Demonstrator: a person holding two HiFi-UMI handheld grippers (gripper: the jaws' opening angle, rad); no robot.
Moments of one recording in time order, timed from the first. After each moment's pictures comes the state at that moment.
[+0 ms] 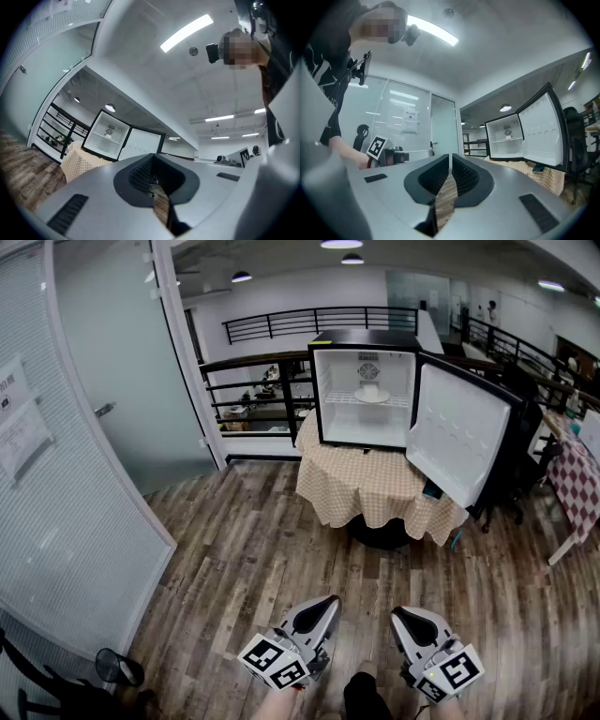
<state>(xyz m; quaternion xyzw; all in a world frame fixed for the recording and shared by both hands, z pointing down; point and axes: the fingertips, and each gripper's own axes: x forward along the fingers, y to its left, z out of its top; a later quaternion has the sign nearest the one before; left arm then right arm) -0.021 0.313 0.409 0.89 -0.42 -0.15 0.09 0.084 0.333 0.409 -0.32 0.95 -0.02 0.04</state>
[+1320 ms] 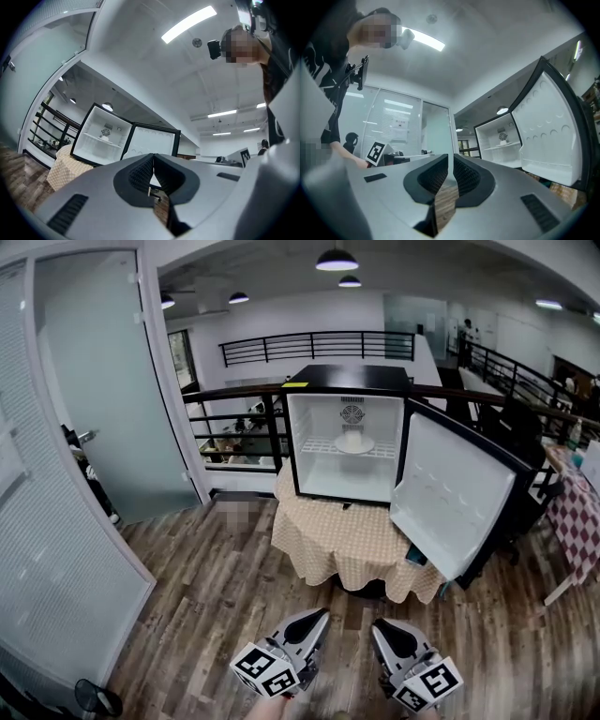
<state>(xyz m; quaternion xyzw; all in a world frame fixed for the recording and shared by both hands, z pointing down) 0.022 0.120 0.390 0.90 -0.42 -0.13 0.08 0.113 0.140 0.392 -0.32 0.94 -0.04 0.09</state>
